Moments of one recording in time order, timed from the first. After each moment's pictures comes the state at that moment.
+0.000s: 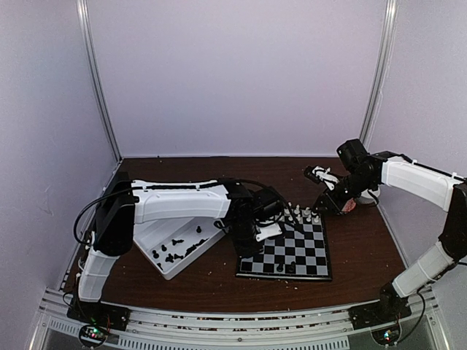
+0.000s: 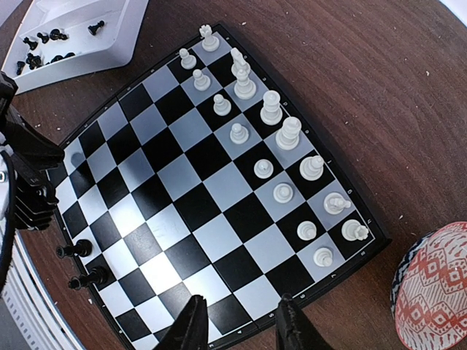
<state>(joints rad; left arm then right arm) -1.14 2.24 1.91 -1.03 -0.02 0.16 0.32 1.46 1.12 -0.75 -0.38 -0.42</state>
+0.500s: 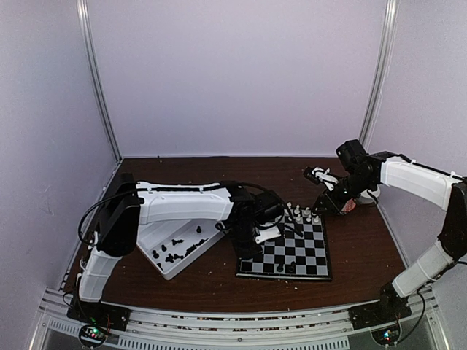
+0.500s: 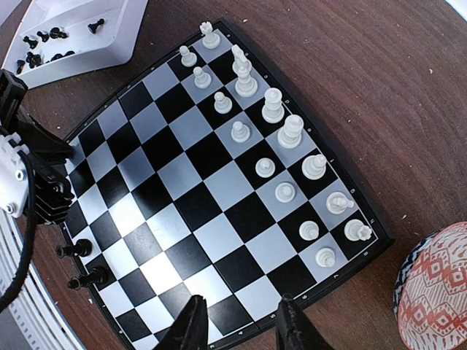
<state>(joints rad) -1.14 2.27 1.91 -1.03 -0.05 0.16 0.32 1.47 1.12 -0.75 -0.38 -0.42</state>
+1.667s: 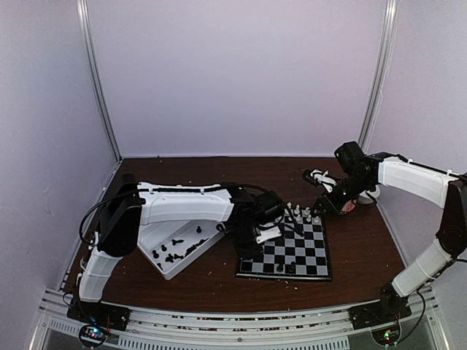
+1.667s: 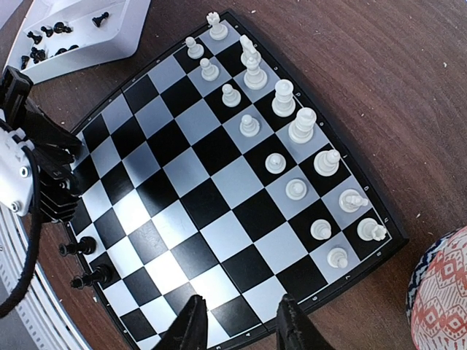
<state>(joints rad) -1.14 2.28 1.90 -1.00 -0.06 0.14 0.32 1.49 1.12 -0.76 -0.41 -0.42</state>
